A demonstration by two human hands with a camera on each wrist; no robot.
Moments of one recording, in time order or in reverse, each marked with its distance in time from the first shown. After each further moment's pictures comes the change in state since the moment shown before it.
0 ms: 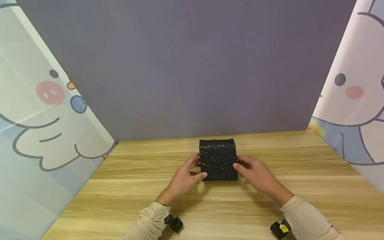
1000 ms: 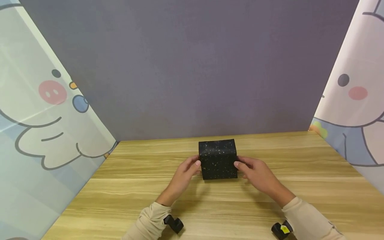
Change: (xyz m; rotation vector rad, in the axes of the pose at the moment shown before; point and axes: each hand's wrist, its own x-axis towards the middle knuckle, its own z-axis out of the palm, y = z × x) left_hand -0.002 0.003 -0.002 -0.213 0.058 -0.031; right_hand 0.000 0.000 -0.001 -0.011 0.009 0.042
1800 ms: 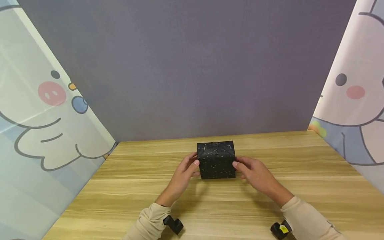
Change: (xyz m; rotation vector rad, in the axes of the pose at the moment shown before) left_hand 0.000 0.001 0.002 -0.130 0.012 0.014; right_hand -0.001 0.000 0.002 0.041 -0.014 -0.045
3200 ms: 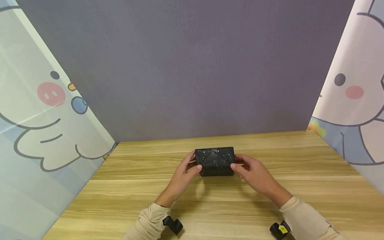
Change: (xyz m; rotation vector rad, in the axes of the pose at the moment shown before) left_hand 0.000 0.000 -0.003 0.167 -0.008 0.013; right_hand 0.001 -0.002 0.004 0.063 0.026 -0.050
